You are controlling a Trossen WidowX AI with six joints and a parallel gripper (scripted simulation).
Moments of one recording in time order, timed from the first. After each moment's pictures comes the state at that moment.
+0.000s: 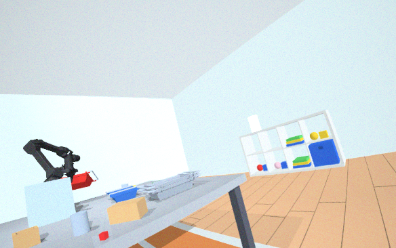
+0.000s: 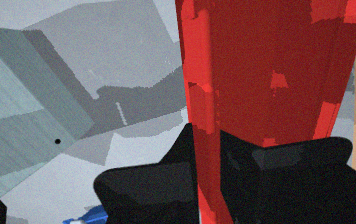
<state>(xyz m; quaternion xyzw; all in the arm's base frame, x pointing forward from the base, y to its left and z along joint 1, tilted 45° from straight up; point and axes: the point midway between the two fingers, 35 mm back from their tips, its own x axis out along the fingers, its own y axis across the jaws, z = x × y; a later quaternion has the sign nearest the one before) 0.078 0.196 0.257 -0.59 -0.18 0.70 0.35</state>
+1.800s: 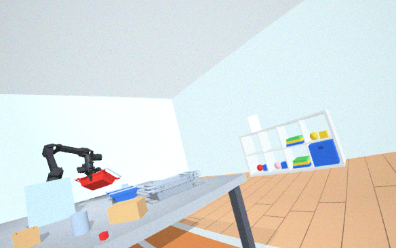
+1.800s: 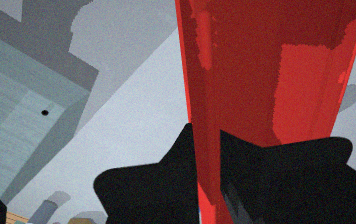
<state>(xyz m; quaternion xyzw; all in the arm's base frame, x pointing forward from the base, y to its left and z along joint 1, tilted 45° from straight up) 0.212 0.179 0.195 -0.53 0.04 0.72 0.45</state>
